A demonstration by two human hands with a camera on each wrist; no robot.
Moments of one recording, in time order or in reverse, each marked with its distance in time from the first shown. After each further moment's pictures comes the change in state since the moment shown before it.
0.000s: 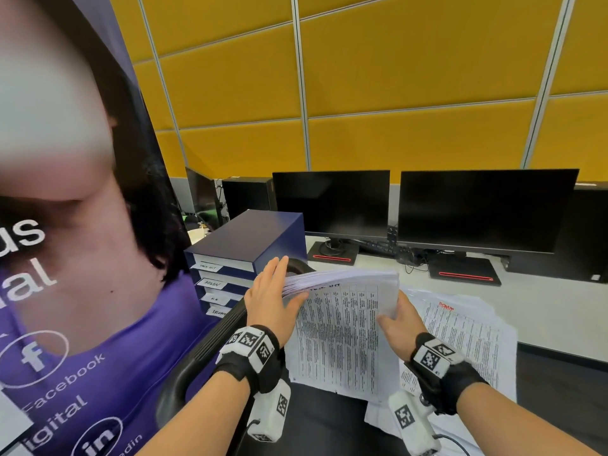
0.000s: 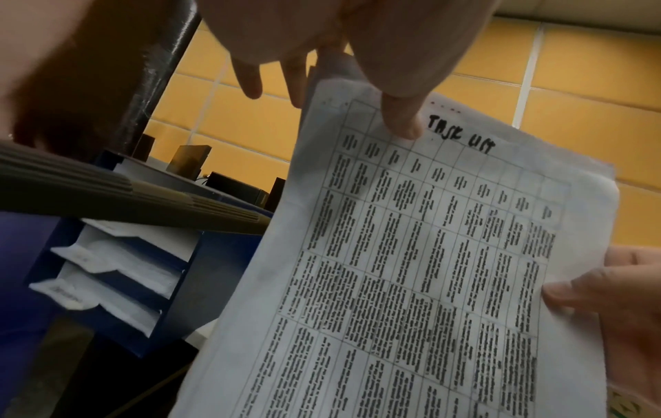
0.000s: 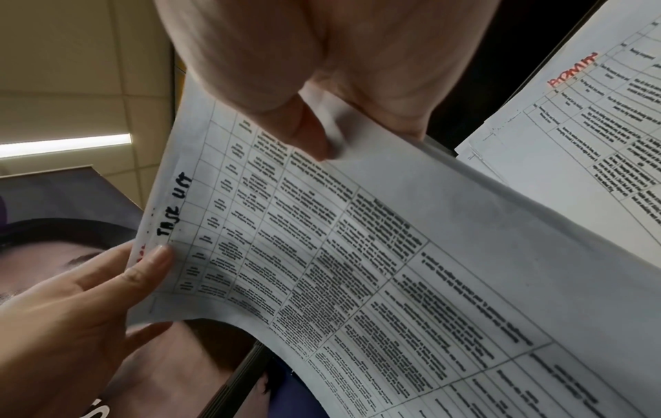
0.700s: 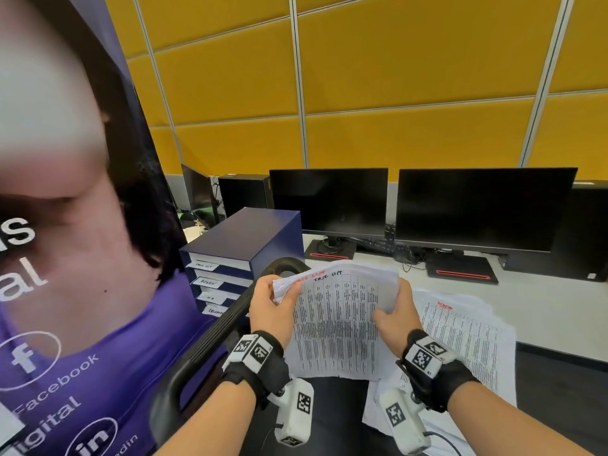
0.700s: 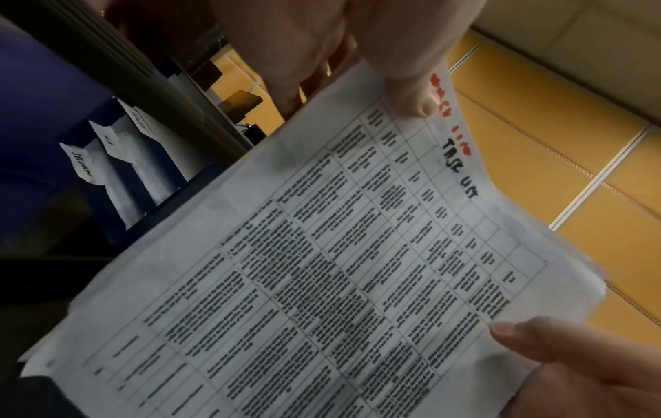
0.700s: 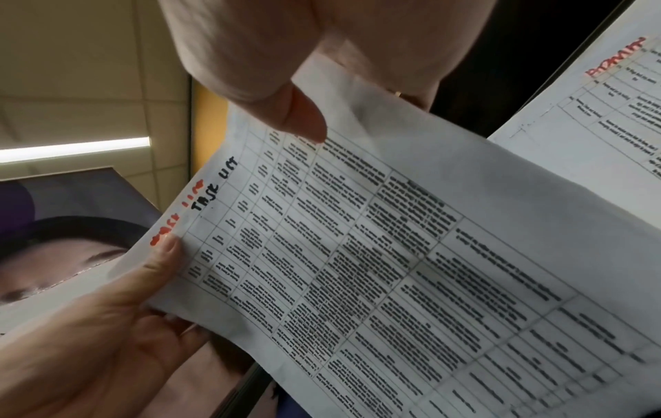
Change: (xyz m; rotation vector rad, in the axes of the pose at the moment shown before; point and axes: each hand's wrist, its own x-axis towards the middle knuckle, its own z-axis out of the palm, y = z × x) left_hand -0.005 0.011 0.014 -0.732 0.178 -0.283; right_hand 0.001 -0.014 0.006 0.087 0.119 0.010
